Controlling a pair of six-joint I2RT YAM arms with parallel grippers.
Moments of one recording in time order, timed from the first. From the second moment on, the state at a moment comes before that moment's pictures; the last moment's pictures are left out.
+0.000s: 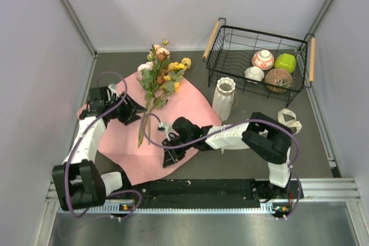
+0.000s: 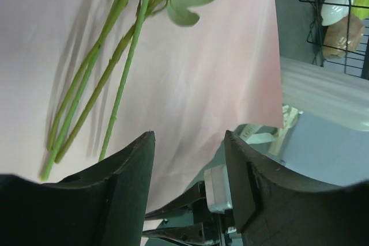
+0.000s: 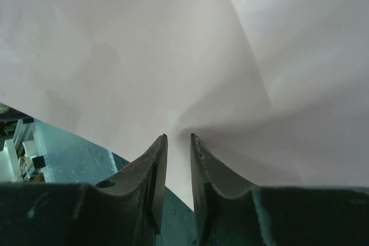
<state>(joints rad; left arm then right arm) 0.17 1.15 0.77 -0.51 0.62 -0.66 1.11 1.90 1.02 0.17 -0.58 0.55</state>
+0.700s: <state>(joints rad) -0.14 1.74 1.29 -0.67 0.04 -0.47 0.99 1.26 0.94 -0.07 -0.41 0.48</state>
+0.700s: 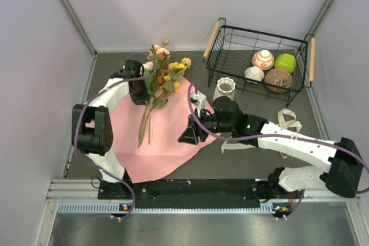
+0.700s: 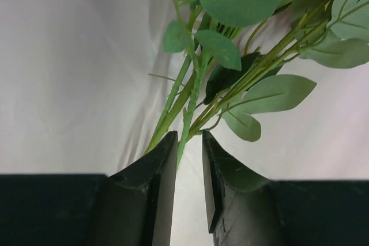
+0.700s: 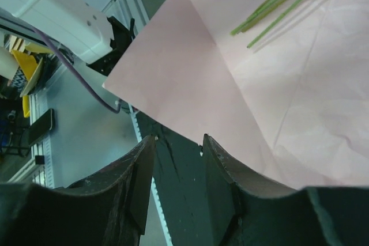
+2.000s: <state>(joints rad) -0.17 1.41 1.33 -0.70 0.08 -0.41 0.98 1.14 0.91 -0.23 -0.32 0.45</state>
